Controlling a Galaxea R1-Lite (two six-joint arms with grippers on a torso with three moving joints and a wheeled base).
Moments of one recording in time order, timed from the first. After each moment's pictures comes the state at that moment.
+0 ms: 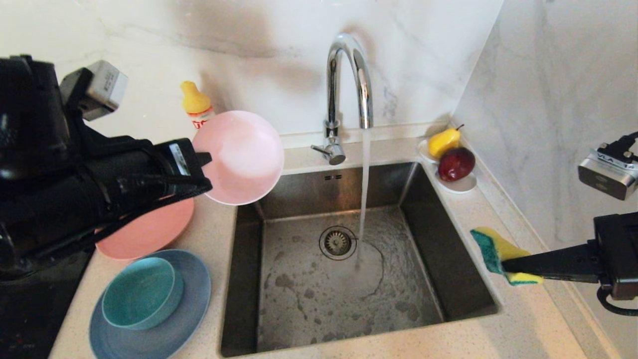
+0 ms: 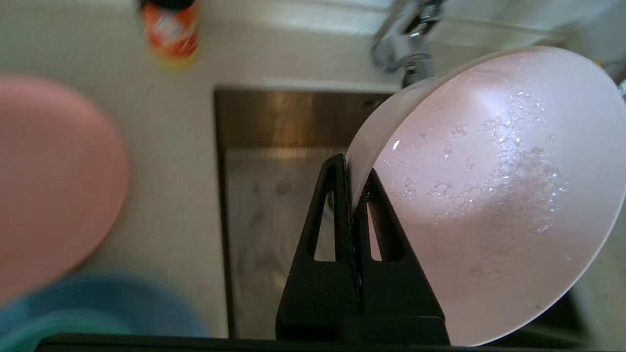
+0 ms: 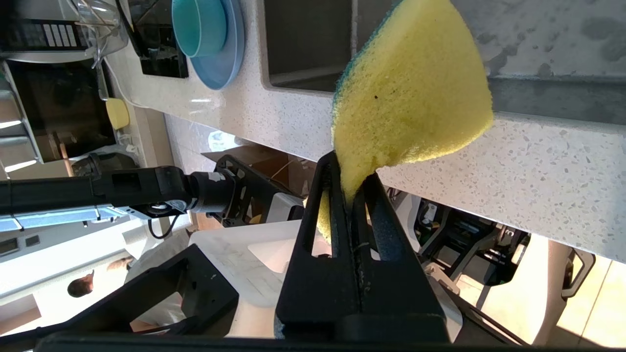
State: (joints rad) left arm -0.50 1.36 -1.01 -0.17 0.29 -0.34; right arm 0.30 1.24 -1.07 0.46 0.56 0.50
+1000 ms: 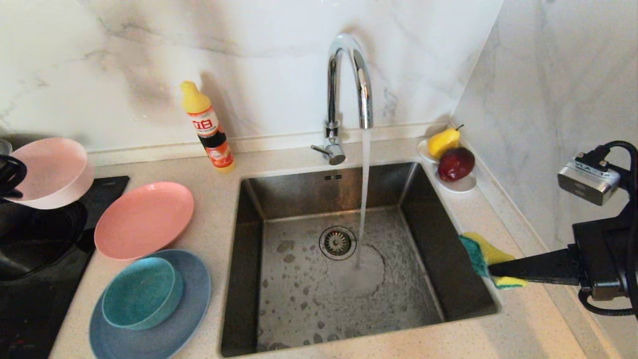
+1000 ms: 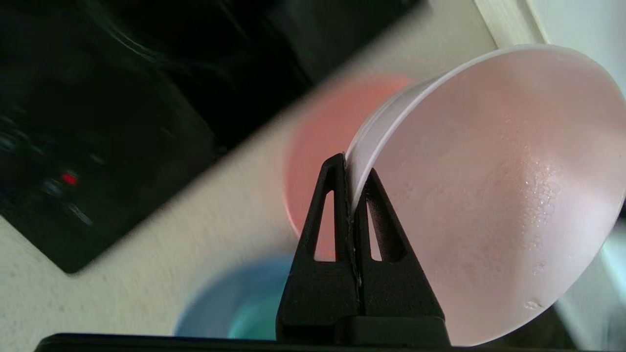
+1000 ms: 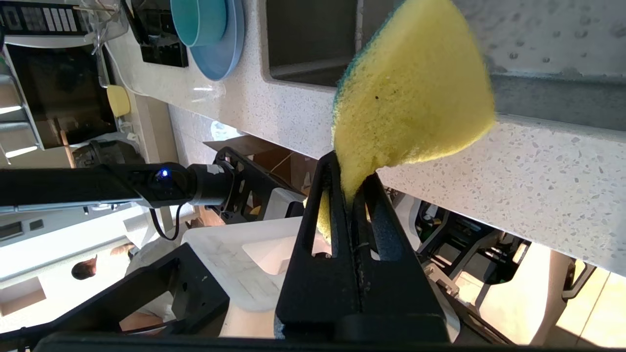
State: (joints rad) left arm 0.45 1.51 -1.34 0.41 0.04 -0.73; right arm 0.30 1.28 -1.04 0.41 0.59 0.47
